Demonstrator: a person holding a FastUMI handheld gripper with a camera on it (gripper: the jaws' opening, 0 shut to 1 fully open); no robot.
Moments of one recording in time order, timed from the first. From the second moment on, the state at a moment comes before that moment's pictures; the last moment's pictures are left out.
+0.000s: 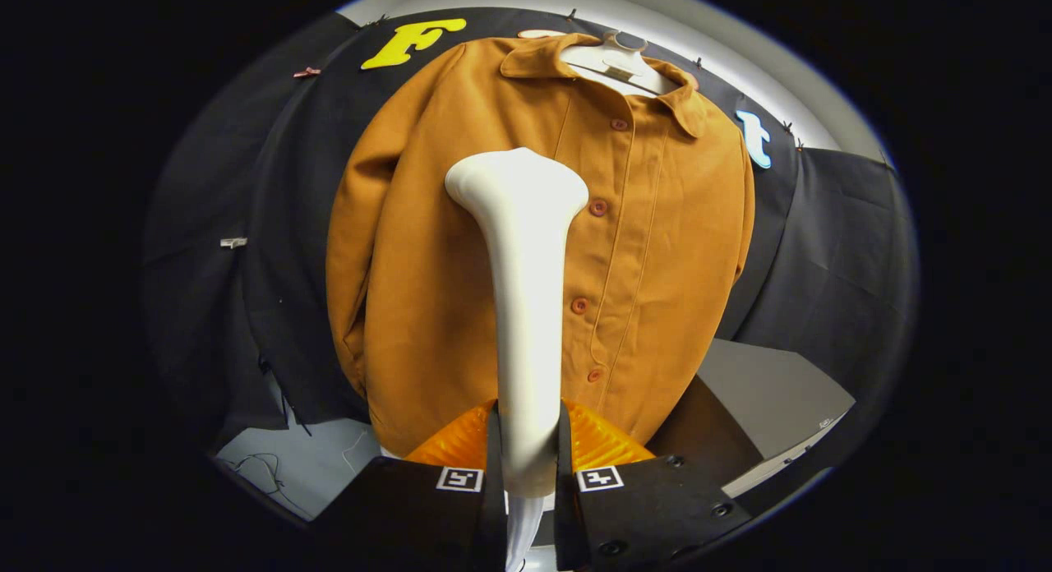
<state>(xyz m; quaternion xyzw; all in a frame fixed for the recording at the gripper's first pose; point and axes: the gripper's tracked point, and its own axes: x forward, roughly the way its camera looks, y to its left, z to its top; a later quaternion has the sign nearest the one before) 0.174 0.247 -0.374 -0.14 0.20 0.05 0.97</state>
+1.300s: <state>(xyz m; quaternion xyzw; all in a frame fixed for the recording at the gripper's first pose) 0.093 0.211 -0.432 -0.13 0.27 0.06 0.95</state>
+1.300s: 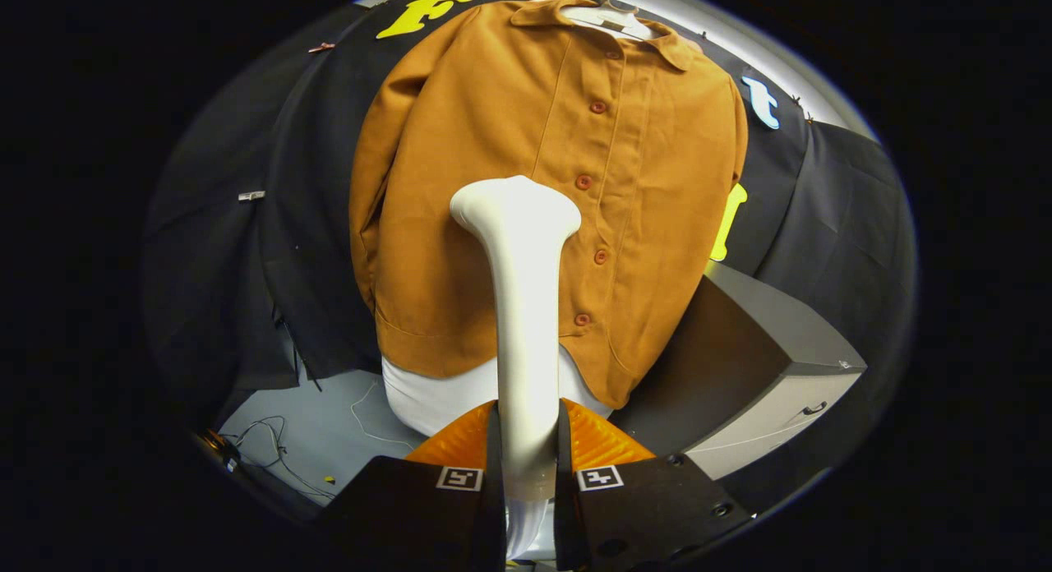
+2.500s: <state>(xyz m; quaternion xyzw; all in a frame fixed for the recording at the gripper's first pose) 0.054 0.124 -0.170 -0.04 0.10 -0.01 0.99</state>
